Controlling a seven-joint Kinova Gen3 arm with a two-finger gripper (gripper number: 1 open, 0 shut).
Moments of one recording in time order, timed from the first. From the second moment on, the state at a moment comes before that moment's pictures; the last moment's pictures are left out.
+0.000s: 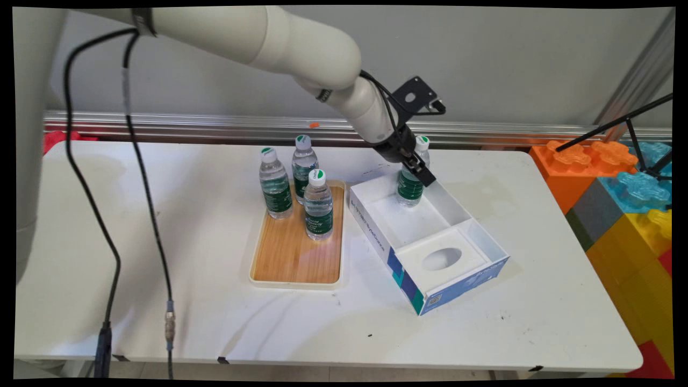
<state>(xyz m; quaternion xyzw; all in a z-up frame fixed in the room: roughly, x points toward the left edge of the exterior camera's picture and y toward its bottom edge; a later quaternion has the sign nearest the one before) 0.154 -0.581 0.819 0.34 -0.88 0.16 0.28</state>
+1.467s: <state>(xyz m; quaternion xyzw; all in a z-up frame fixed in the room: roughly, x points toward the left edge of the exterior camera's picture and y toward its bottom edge) 0.200 -0.500 1.015 0.36 -0.88 0.15 0.28</state>
